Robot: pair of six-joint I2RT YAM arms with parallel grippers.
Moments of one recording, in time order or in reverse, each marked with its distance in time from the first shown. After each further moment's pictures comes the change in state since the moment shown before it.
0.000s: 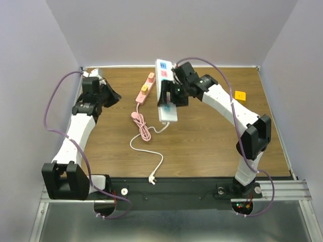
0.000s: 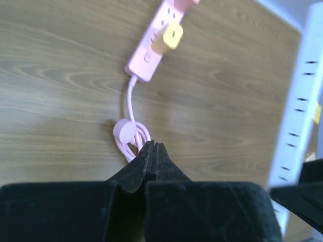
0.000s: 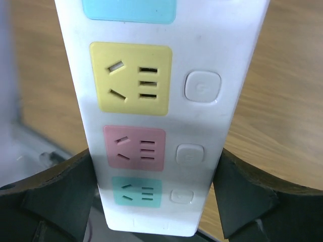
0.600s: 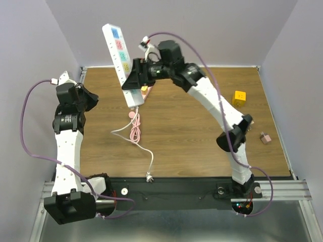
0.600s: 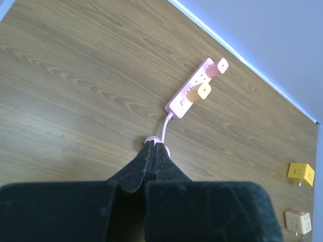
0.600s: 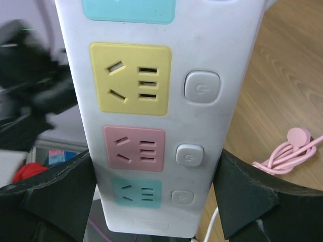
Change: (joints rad) left arm 0.236 -0.239 0.024 -0.118 -0.065 -0.013; right arm 0.137 0.207 0.715 0.181 -0.441 -0.050
